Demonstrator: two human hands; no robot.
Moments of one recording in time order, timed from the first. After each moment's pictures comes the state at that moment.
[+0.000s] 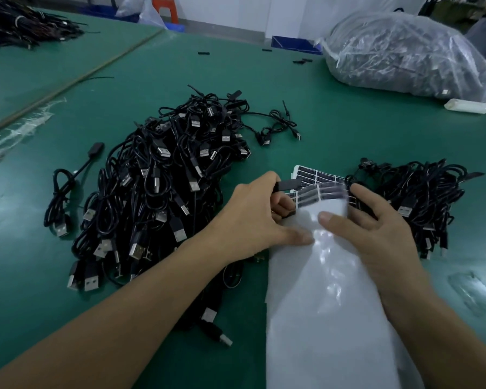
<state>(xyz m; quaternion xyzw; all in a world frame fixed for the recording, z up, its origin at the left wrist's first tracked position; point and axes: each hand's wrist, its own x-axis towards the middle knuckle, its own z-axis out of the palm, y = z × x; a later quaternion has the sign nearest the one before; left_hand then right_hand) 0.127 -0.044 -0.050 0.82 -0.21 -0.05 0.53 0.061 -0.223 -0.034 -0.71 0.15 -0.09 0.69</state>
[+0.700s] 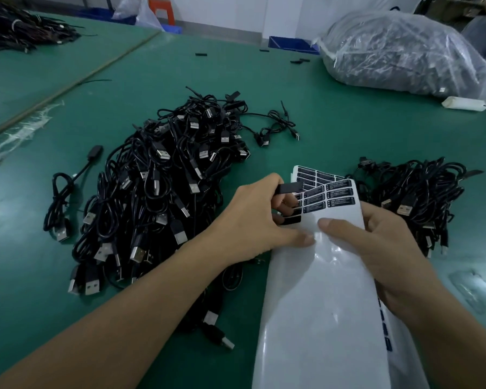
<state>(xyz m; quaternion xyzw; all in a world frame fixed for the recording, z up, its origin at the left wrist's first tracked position) 0.128 -0.043 -0.052 0.80 -0.23 -0.05 0.55 0.063 -0.229 -0.036 -0.75 0.08 -0.03 0.66</state>
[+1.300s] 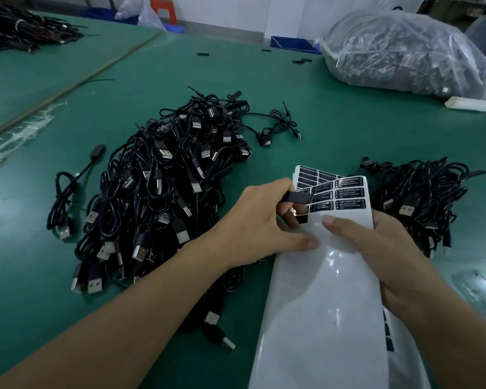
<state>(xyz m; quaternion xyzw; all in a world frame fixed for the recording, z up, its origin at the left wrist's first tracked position) 0.125 -0.045 -0.052 0.78 -0.28 -0.07 0.56 0.063 -0.230 -0.036 -0.71 0.13 0.00 0.70</state>
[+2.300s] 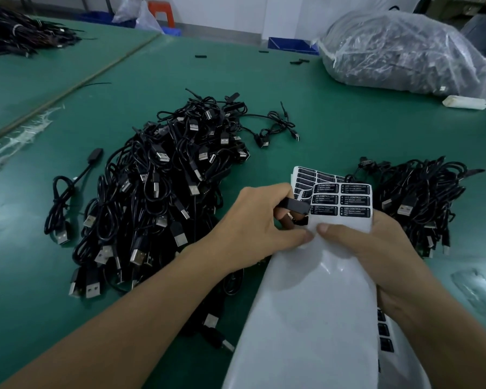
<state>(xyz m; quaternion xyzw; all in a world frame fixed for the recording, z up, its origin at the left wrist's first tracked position) 0.123 -0.044 -0.051 0.80 -0.29 -0.01 0.53 0.063 -0.224 -0.038 -0.69 0.10 -0.02 0.71</state>
